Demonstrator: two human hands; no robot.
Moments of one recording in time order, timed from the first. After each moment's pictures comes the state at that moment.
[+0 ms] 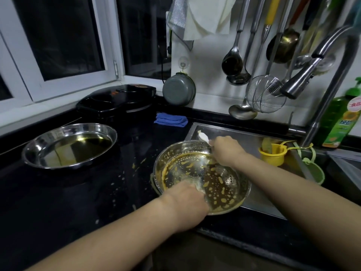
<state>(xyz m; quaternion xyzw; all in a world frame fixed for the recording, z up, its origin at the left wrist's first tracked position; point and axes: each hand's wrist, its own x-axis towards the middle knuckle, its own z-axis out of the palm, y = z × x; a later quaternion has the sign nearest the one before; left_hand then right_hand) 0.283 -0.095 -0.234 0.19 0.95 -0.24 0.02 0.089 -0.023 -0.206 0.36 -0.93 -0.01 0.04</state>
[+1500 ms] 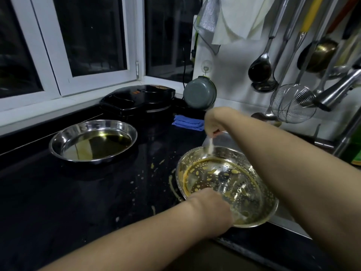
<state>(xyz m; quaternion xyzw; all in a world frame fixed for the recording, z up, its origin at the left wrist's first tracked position) 0.284 -0.096 -0.228 0.22 0.95 -0.23 0.05 0.109 -0.155 -0.109 0.33 -0.90 -0.25 -0.12</state>
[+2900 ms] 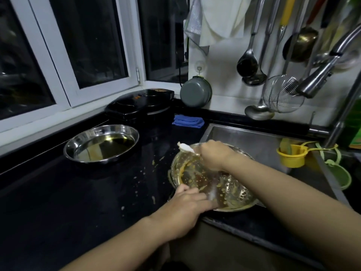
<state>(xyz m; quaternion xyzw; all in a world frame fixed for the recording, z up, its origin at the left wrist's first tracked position) 0.326 -0.123 -0.296 0.13 0.97 0.10 -0.18 0.135 -0.062 -0.207 0.53 -0.84 -0.02 0.03</state>
